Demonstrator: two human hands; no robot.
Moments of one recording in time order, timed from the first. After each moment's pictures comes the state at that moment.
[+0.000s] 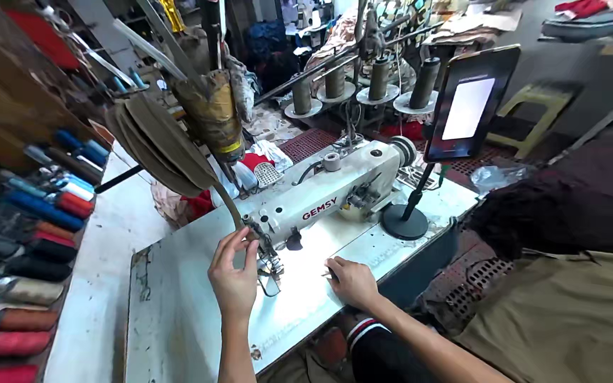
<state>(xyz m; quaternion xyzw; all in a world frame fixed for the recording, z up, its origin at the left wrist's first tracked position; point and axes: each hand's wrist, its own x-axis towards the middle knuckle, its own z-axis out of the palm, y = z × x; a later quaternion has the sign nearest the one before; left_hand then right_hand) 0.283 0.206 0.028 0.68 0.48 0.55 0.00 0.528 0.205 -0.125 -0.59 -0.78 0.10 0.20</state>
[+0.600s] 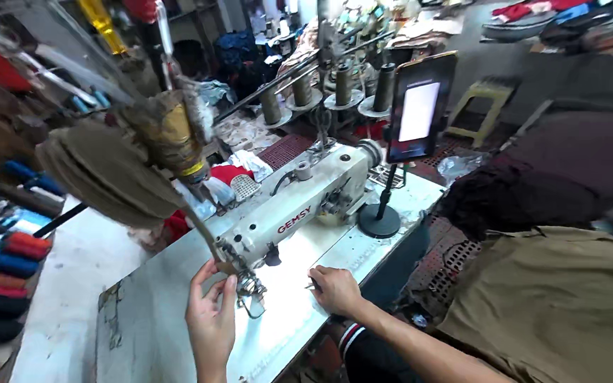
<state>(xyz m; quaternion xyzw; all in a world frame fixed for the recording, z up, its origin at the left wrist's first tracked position) 0.291 0.188 0.022 0.62 0.49 0.58 0.19 0.534 0.205 -0.121 -0.58 -0.78 0.14 0.18</state>
